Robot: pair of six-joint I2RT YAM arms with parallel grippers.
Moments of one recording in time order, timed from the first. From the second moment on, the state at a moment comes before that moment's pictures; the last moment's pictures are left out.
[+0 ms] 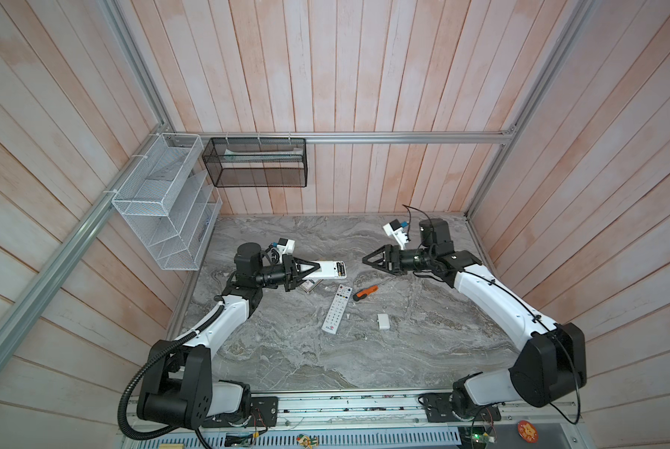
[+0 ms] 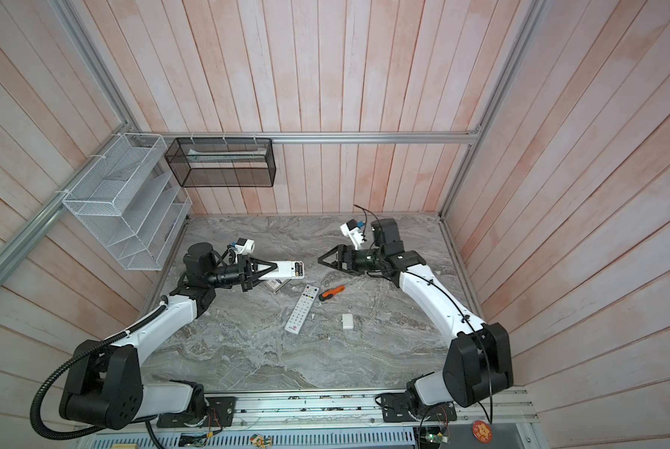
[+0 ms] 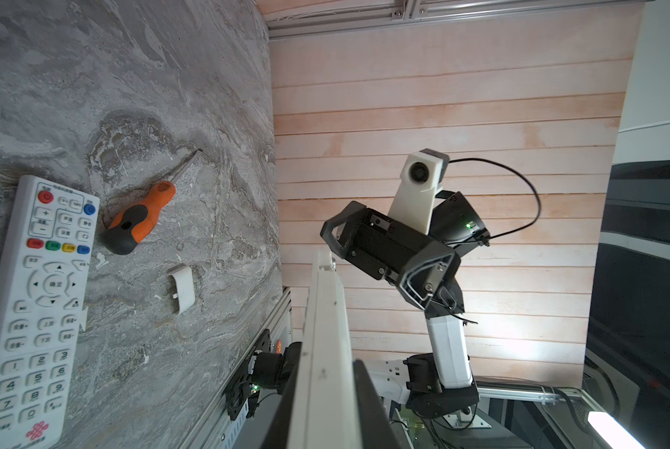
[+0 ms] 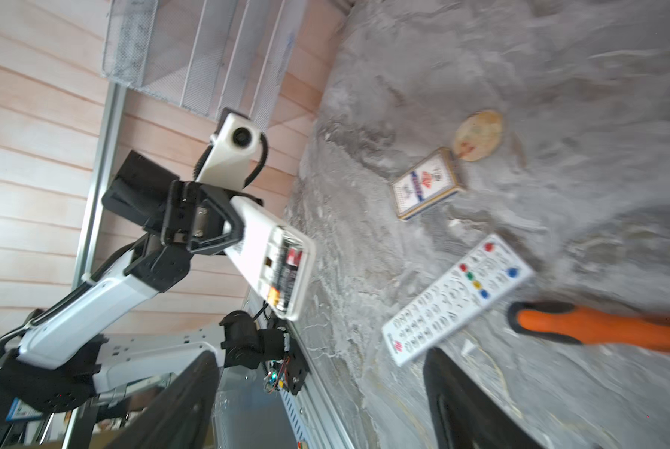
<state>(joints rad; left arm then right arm) -0.17 1.35 0.77 0.33 1.13 -1.23 0.42 1.47 1.22 -0.39 -0.91 0.55</state>
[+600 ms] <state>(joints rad) -0.17 1.36 0.77 0.41 1.17 -1.26 0.57 1.63 1.30 -0.37 -0.96 0.62</state>
